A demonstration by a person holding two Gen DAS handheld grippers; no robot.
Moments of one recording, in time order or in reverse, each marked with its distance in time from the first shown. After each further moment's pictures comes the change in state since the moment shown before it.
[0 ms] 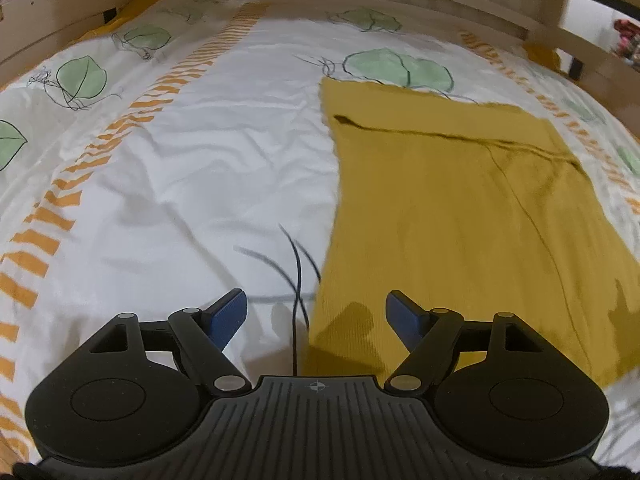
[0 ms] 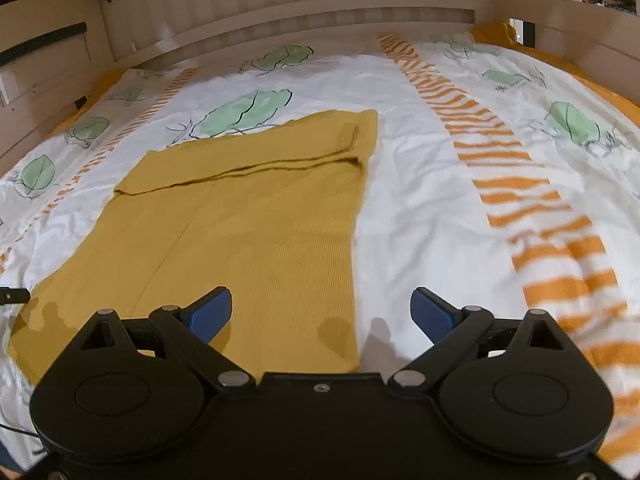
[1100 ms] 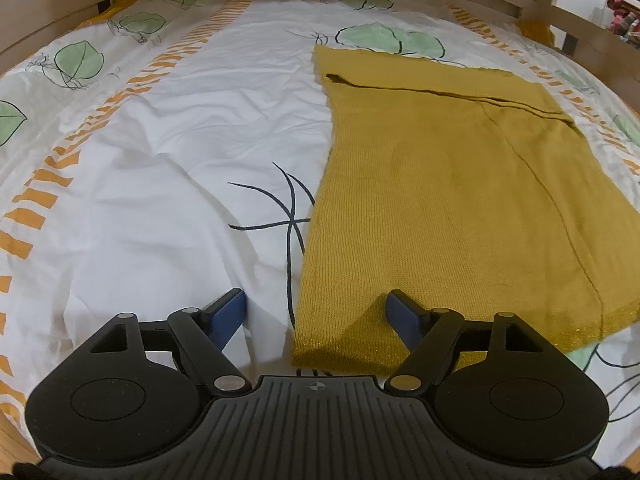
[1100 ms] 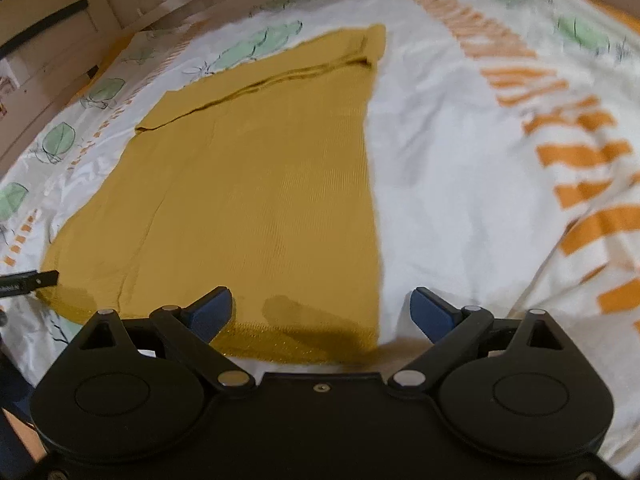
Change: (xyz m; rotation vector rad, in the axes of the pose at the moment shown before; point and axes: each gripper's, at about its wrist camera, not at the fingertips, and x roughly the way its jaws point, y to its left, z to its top) left arm 0.000 -0.005 -0.038 0.026 0.037 0.004; right arm -0.002 -0.012 -0.053 0.078 0.188 0.107
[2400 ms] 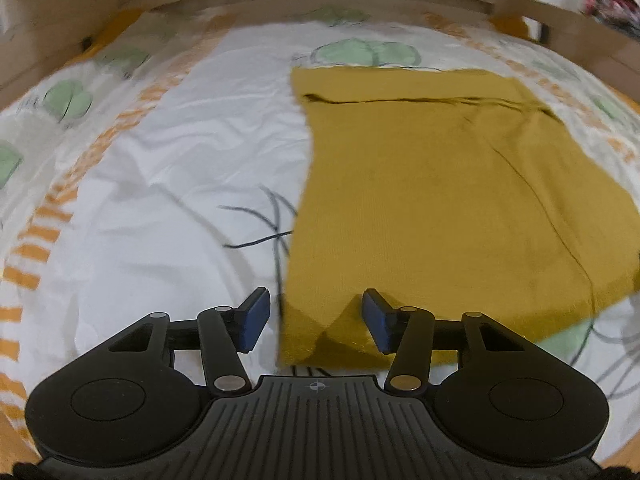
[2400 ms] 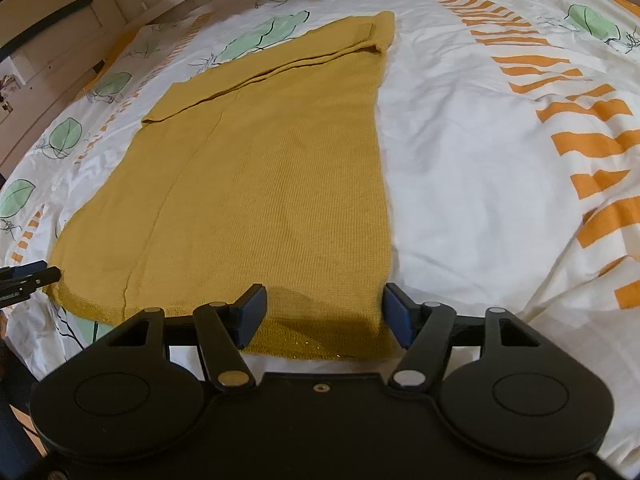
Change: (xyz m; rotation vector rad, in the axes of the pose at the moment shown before) left arm -0.010 -0.009 -0.002 0.064 -0.054 -0.004; right arm 0.004 0.005 -0.001 -0.001 0.018 0.020
